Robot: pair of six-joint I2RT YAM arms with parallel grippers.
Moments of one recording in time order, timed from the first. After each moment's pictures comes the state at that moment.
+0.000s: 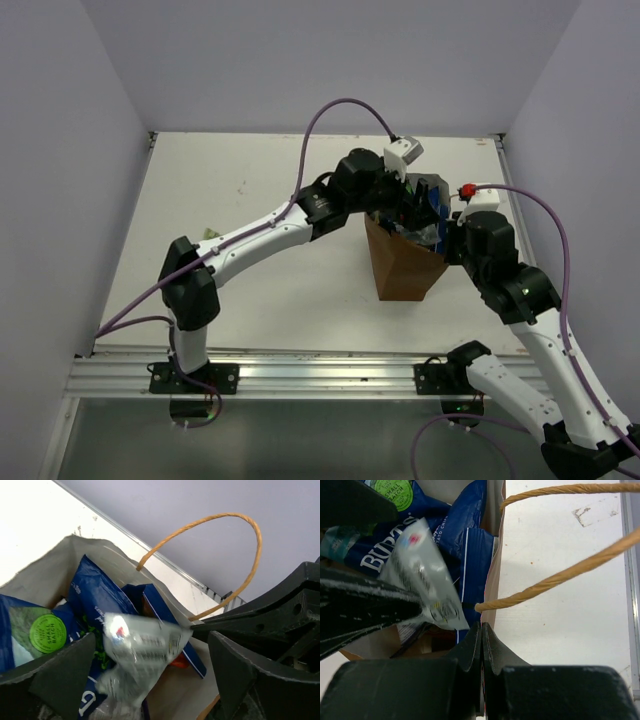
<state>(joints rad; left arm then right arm) -0.93 1.88 1.74 -0.12 0.30 -0.39 0.42 0.77 1.01 -0.79 0.35 0.22</state>
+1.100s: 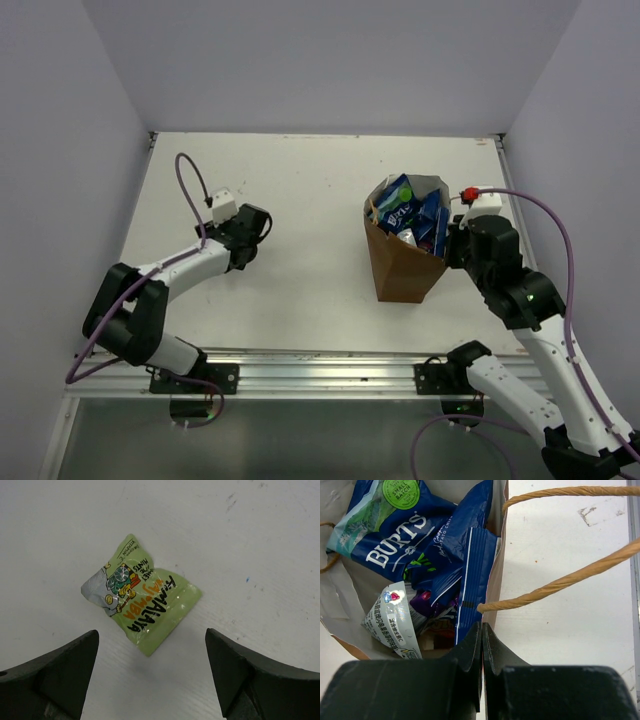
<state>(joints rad) -0.49 1.46 0.81 -0.35 -0.82 -0.77 0.42 0.74 1.01 -0.81 0.32 0.22</state>
